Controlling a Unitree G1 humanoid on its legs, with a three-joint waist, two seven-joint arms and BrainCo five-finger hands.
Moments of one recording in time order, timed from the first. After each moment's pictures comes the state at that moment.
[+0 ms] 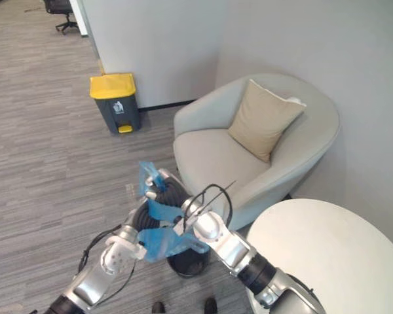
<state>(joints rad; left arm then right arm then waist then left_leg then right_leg) 0.00 0.39 -0.48 -0.03 0.35 -0.03 0.21 -0.37 -0.31 0.68 -0.04 0.05 -0.11 -0.06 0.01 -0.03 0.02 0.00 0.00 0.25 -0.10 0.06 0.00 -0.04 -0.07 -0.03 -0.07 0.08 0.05</state>
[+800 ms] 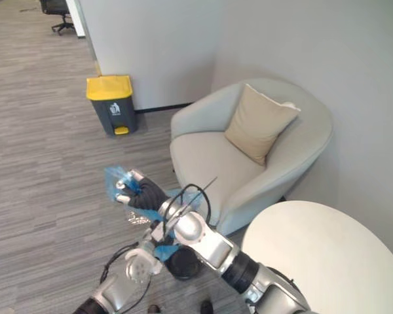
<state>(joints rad) -0.06 0.14 -0.59 0.41 0.59 0.03 0.28 -0.43 -0.20 0.78 -0.05 0.16 -0.09 -0.07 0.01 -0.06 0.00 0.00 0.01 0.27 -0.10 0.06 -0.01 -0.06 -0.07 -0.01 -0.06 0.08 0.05</state>
